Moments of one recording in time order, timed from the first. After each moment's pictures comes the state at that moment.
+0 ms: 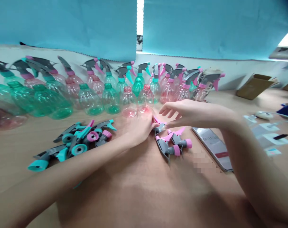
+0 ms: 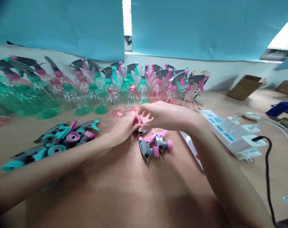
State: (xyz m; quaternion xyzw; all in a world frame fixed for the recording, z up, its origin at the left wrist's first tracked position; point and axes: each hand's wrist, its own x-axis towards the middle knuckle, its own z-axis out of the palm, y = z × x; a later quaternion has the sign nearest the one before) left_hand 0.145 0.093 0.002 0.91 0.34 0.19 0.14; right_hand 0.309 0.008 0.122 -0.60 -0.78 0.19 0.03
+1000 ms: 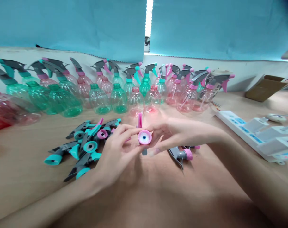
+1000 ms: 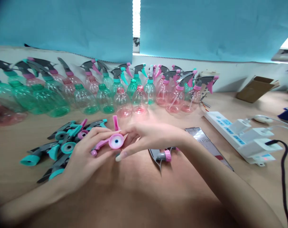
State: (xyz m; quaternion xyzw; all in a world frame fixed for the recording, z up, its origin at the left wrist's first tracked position) left_hand 0.047 0.009 0.040 0.84 0.36 0.35 0.22; right_hand 0.259 0.001 0.106 -0.34 -0.80 0.49 0.11
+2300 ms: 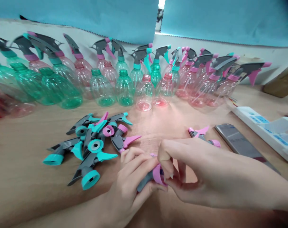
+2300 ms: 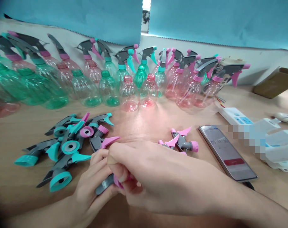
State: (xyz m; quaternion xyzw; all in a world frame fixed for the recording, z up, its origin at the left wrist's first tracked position) left_hand 0.023 -0.018 -0.001 0.87 0.23 0.36 0.26; right_hand 0.219 -0.035 0.089 -0.40 -0.83 0.35 0.17
